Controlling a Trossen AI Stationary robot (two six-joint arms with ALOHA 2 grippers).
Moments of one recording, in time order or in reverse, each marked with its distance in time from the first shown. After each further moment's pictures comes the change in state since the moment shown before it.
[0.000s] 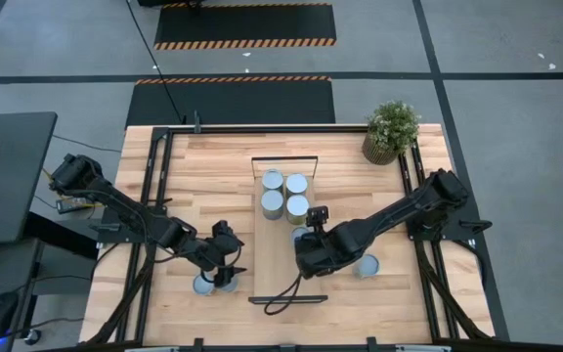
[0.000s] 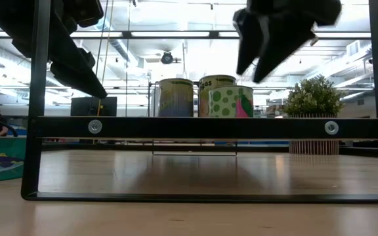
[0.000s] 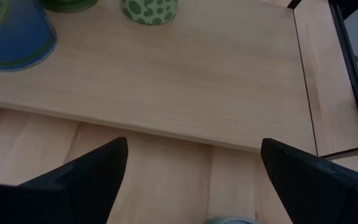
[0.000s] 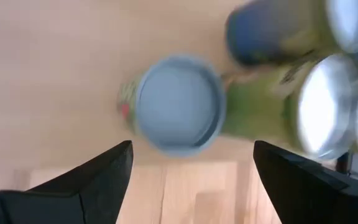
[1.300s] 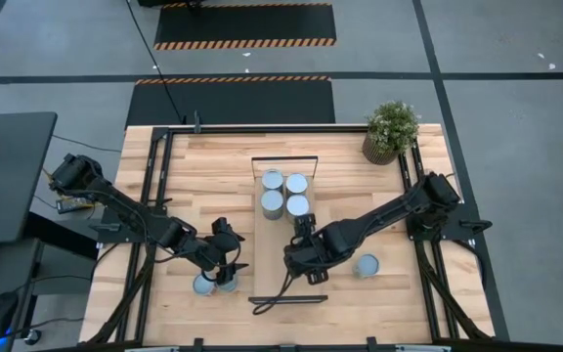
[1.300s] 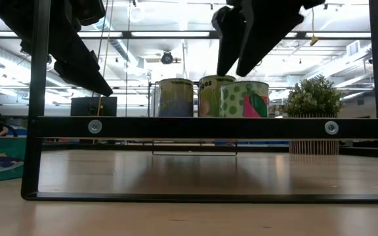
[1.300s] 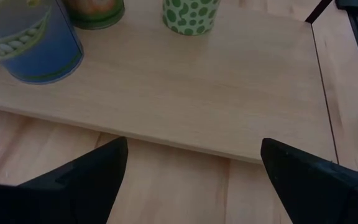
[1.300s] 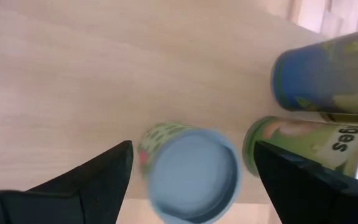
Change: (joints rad) left arm 0.001 0.000 0.000 0.003 -0.078 0.005; right arm -0.027 0.075 0.108 0.045 -0.173 -0.107
